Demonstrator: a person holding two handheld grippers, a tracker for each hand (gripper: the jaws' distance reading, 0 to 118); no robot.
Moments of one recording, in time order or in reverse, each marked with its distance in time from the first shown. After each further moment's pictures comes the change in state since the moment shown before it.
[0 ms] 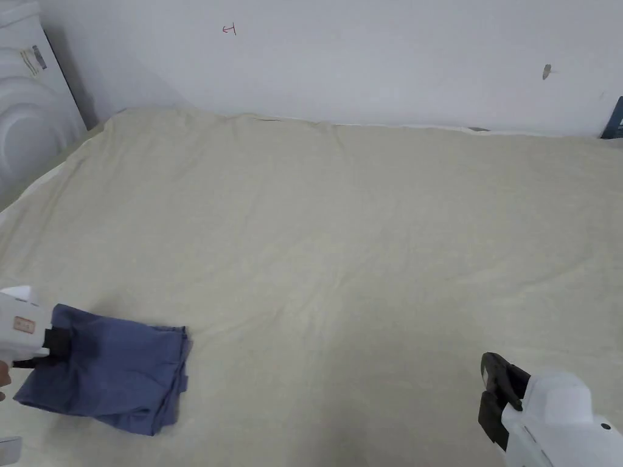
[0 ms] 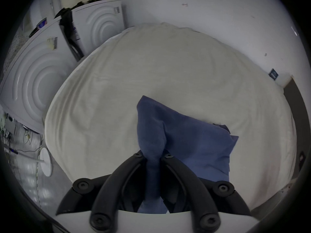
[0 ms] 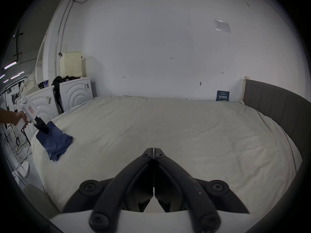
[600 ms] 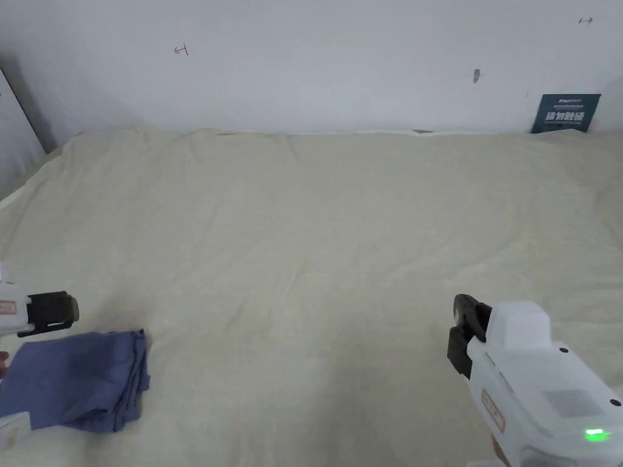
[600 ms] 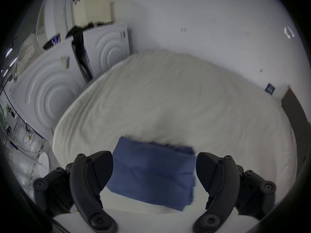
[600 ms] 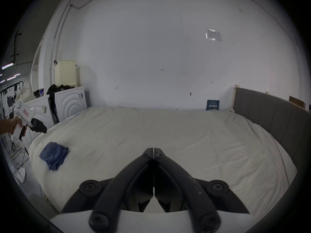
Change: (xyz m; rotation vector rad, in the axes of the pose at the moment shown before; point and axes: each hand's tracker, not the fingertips) left arm 0.096 0.007 0.090 0.310 0.009 0.012; right arm 0.030 0.048 0.060 0.093 -0.079 -0.021
